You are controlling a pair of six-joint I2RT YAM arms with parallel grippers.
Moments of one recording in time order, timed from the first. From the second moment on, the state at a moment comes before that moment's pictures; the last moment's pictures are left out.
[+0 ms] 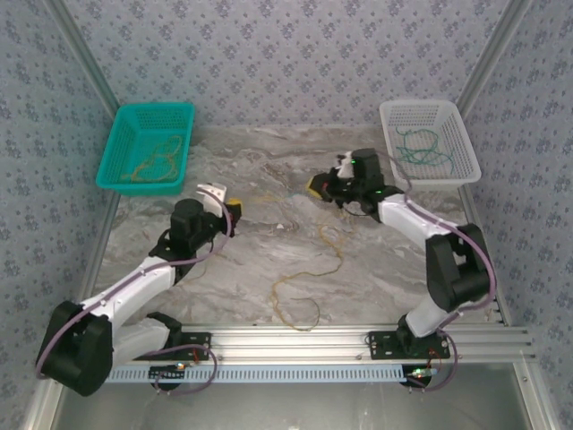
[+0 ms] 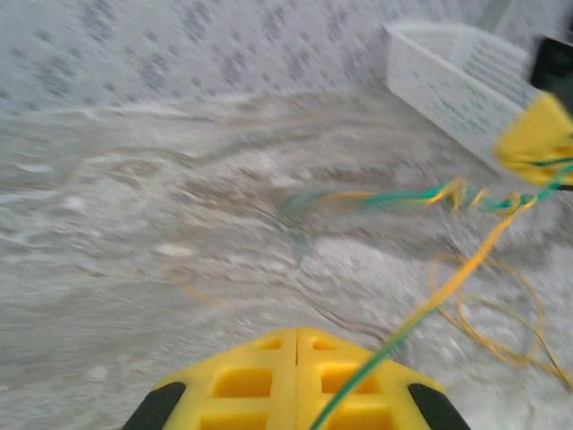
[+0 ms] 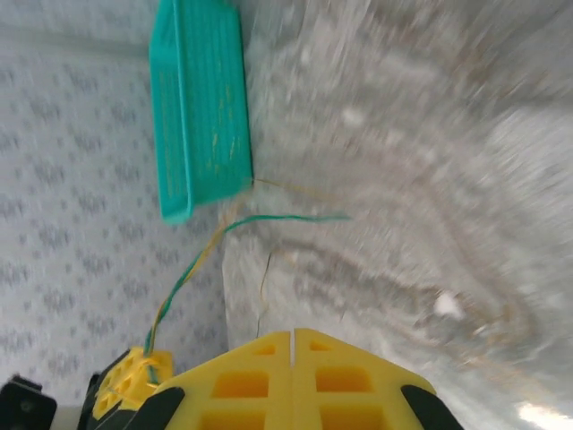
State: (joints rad) left arm -0.41 1.07 0.50 0.30 0.15 -0.18; right arm 0.31 1.57 1.01 0.01 -0.61 1.00
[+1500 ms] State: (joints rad) left arm -0.32 1.06 0.71 0.26 0.14 -0.30; right arm -0.29 1.57 1.50 -0.29 -0.18 0.52
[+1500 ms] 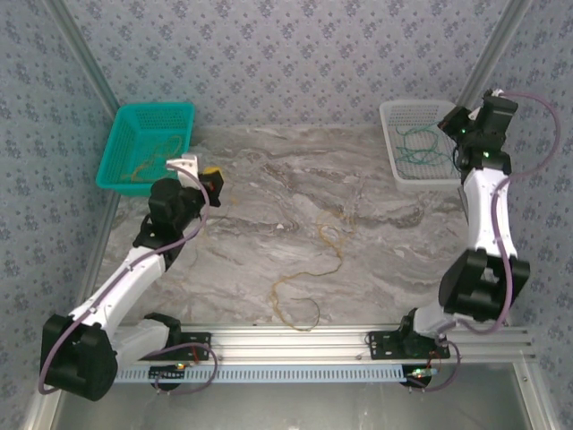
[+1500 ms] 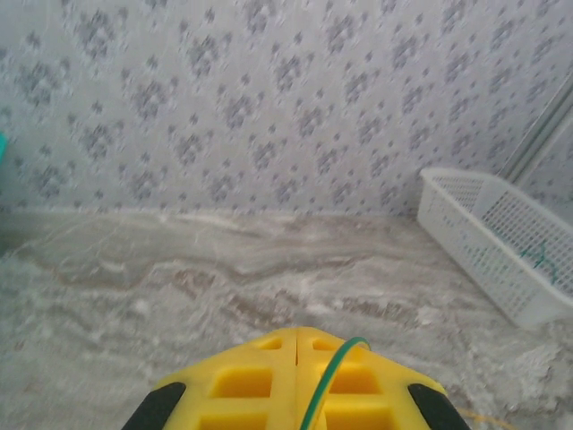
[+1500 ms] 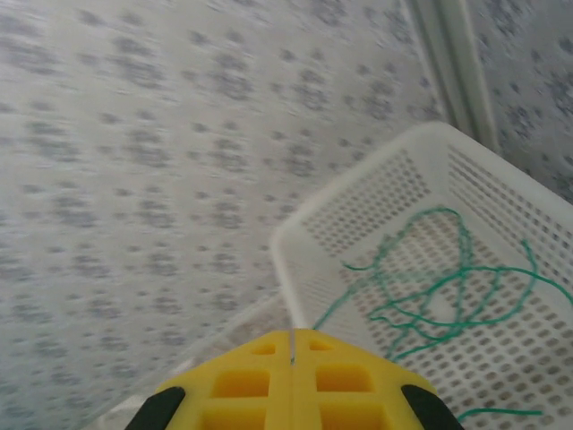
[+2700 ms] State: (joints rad) left arm -0.02 1.17 0.74 -0.61 -0.11 -0.62; right arm -0.04 1.44 1.36 -0.44 -0.11 0.36
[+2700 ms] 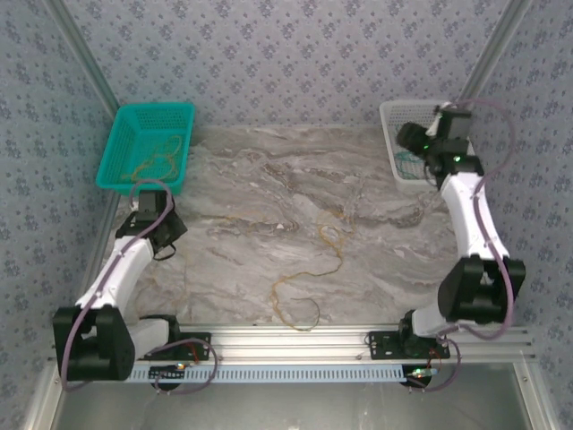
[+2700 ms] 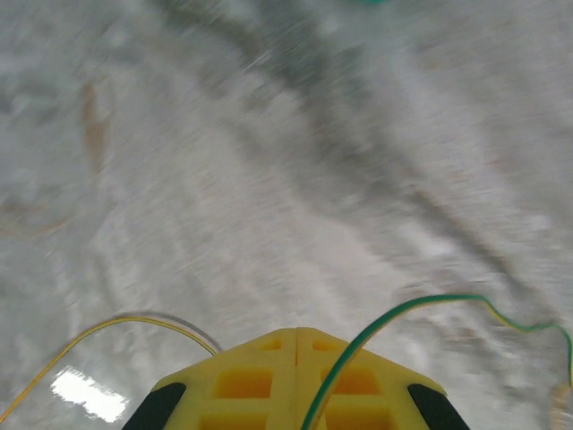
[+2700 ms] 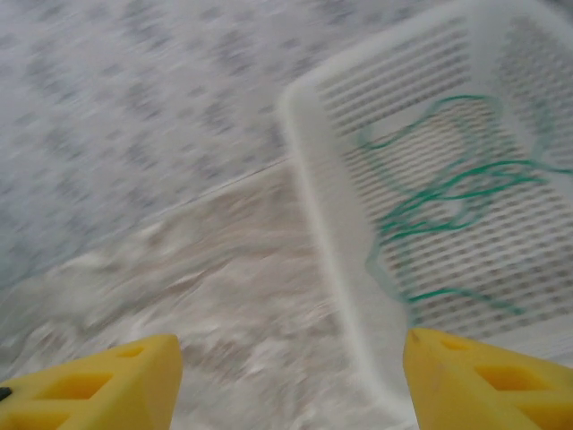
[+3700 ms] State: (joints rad) left arm -0.20 1.25 0.59 -0.78 -0.18 -0.86; right arm 0.12 1.51 1.12 -0.35 -0.15 0.36
